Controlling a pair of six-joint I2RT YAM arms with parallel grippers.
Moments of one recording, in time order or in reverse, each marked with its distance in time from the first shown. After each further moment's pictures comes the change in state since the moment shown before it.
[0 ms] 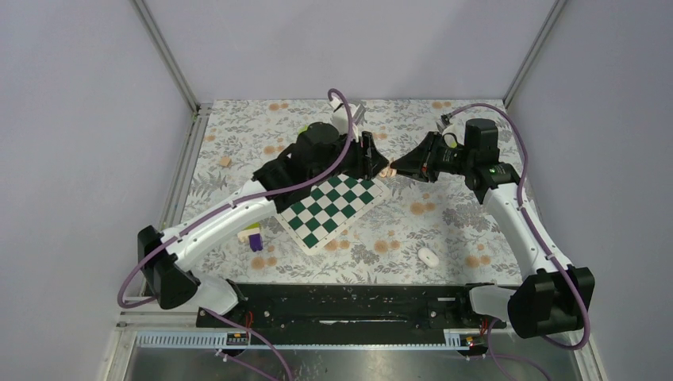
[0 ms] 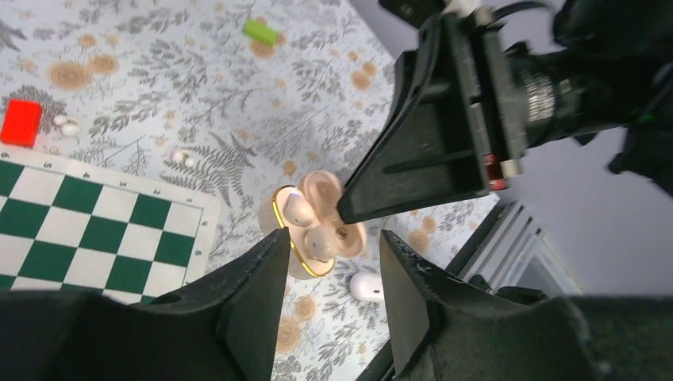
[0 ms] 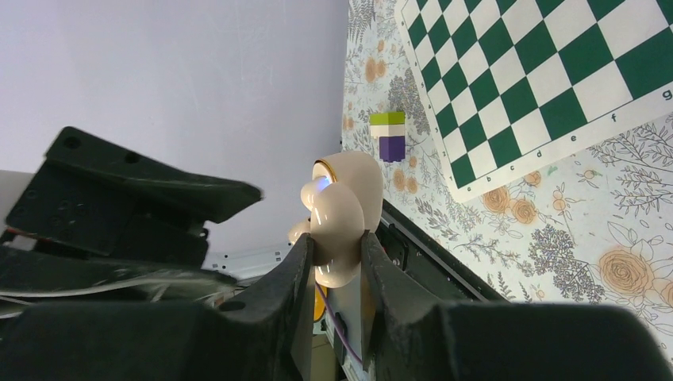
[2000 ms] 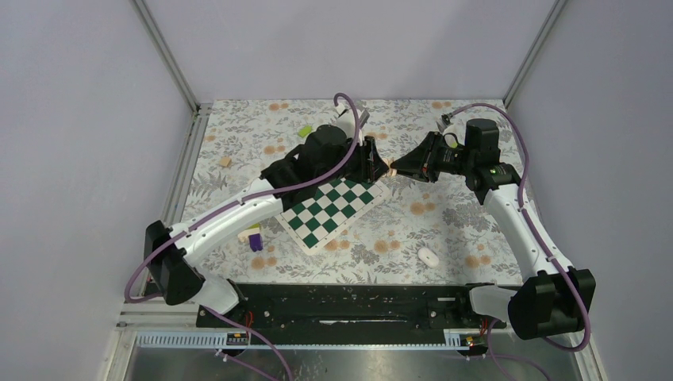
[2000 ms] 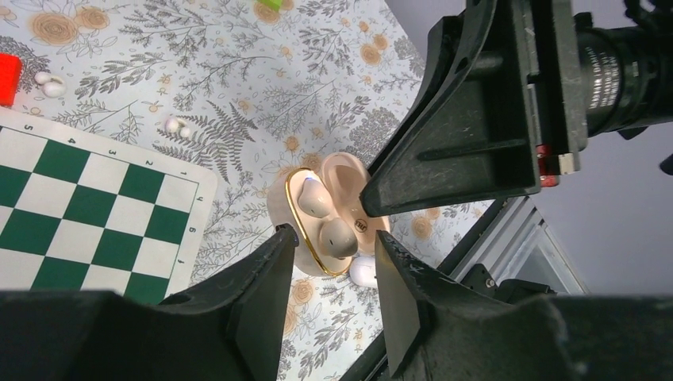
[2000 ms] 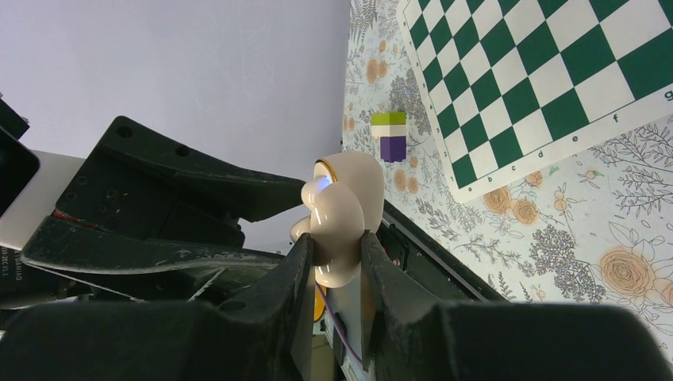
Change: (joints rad) left arm -0.001 0.028 -0.005 -0.024 0.005 -0.048; right arm 0.000 -0.010 0.000 -0.001 0.001 0.000
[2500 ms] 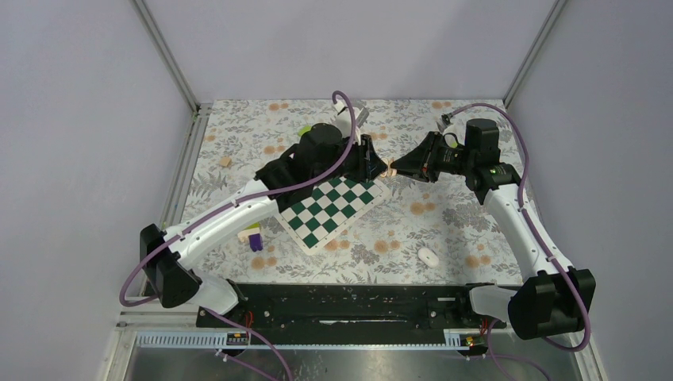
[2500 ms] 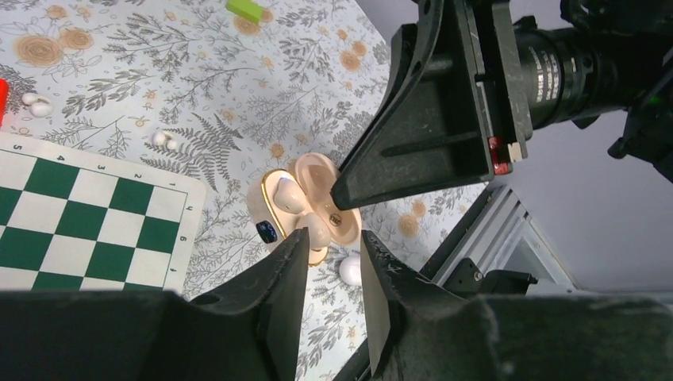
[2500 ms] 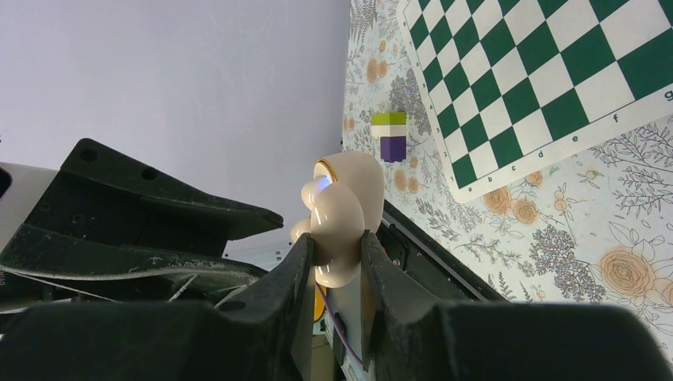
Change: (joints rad) left arm 0.000 -0.037 0.001 0.016 0.029 0.010; right arm 0.000 0.000 0.000 0.000 0.000 0.000
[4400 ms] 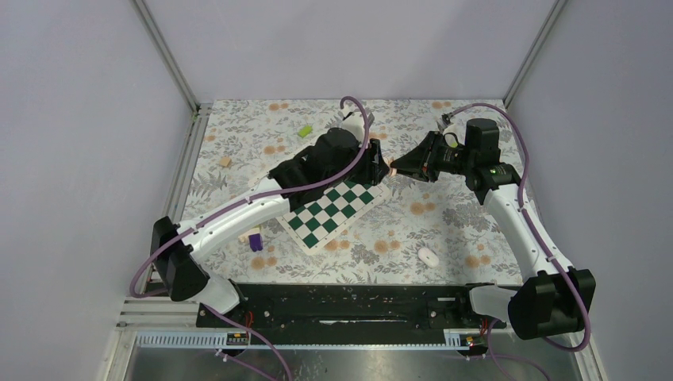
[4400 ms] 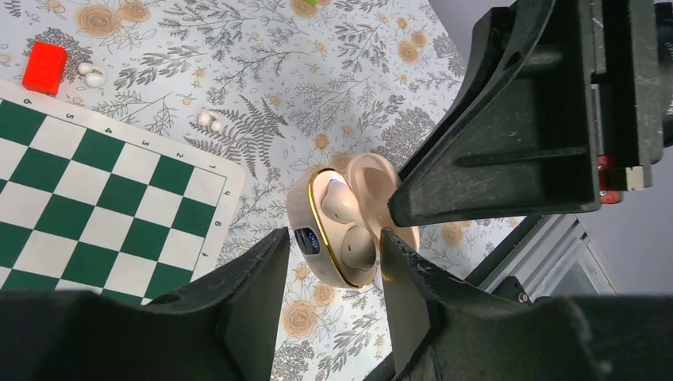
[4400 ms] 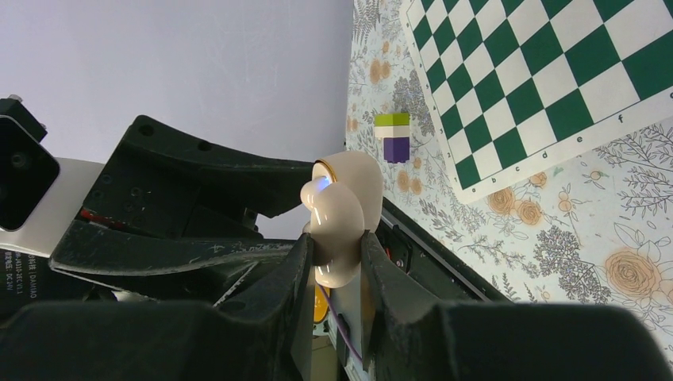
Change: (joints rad) left arm -0.032 0.064 0.029 -0.056 -0.142 0.008; right arm 0.000 0.000 0.000 0.009 -0.001 0.013
